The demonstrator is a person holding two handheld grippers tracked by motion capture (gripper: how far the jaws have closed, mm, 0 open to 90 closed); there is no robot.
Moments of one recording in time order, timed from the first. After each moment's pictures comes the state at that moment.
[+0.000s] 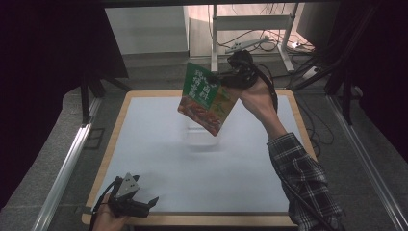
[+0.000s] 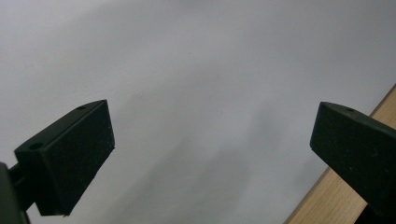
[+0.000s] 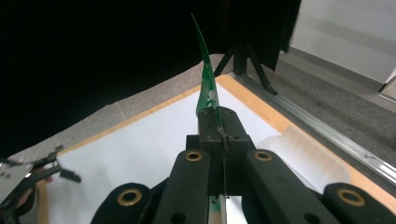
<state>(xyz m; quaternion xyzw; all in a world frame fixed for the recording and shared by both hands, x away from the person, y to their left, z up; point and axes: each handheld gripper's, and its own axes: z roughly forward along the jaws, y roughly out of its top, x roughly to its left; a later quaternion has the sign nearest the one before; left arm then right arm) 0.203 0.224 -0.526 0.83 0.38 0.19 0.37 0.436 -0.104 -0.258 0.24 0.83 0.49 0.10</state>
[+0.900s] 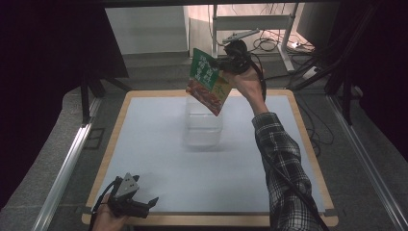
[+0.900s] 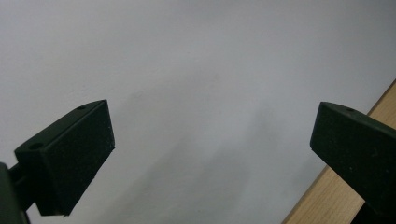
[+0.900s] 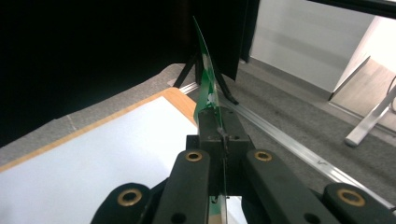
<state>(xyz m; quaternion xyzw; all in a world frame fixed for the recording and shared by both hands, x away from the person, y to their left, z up) 0.203 0.226 -0.526 0.83 0.38 0.18 0.37 0.519 -0.098 -0.286 0.26 0.81 0.49 0.17</state>
